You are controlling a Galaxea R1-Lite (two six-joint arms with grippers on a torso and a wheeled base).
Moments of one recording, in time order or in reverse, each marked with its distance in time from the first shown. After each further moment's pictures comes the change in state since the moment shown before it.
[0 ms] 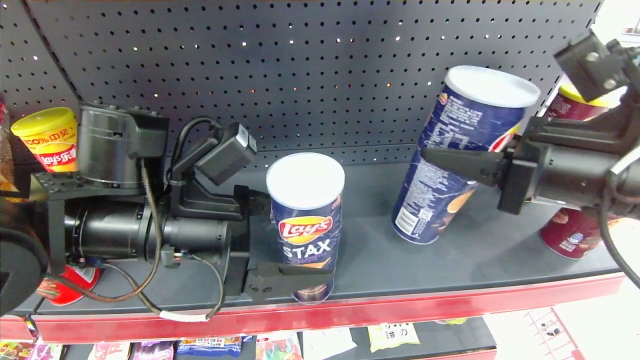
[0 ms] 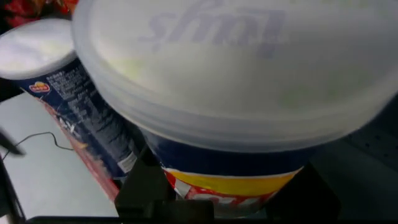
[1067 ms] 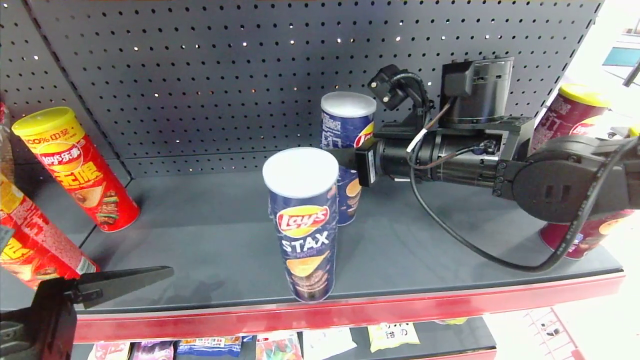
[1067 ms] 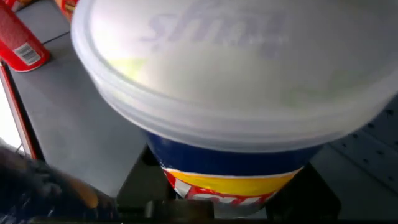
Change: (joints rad) left arm 0.125 -0.610 0.459 0.001 0.203 -0.181; right arm 0.075 0.467 -0.382 0.000 0.027 0.002
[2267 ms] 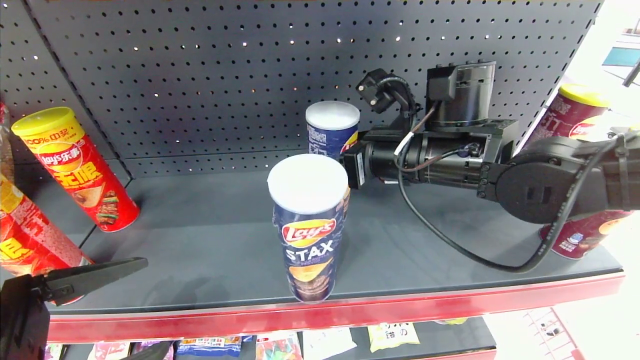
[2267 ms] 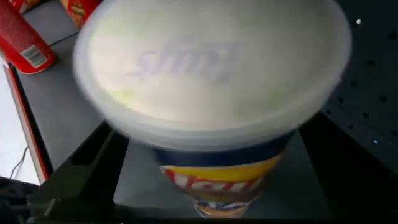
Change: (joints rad) left arm 0.083 -0.059 0.005 0.001 -0.001 -0.022; right arm 0.022 0.029 -0.023 0.001 -0.002 0.017
